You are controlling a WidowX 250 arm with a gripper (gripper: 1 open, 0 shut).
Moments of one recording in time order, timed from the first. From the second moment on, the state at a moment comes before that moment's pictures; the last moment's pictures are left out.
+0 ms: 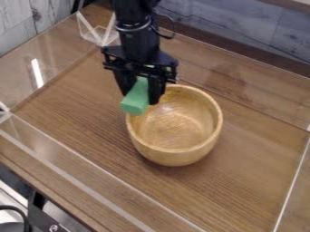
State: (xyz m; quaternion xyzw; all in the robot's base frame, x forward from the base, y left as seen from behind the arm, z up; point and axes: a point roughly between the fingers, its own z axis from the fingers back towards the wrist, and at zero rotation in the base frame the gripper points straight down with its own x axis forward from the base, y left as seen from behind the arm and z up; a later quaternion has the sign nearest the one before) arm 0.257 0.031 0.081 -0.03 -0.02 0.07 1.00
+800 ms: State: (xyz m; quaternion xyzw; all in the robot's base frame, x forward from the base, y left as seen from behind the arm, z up) arm 0.250 0.031 0.086 -0.03 -0.03 0.07 1.00
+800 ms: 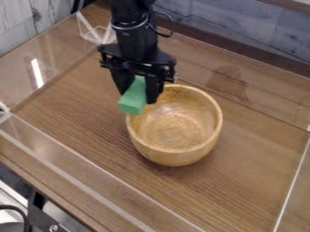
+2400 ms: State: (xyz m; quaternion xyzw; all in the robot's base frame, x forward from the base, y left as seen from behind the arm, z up) arm 0.241 0.028 0.085 -0.03 -0.03 0.09 1.00
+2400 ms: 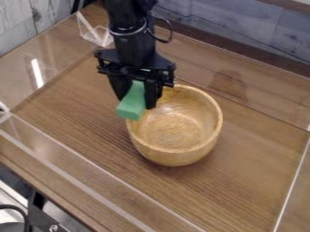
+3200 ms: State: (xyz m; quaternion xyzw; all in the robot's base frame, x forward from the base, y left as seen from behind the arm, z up) arm 0.250 -0.005 0.082 -0.03 -0.03 0.07 1.00
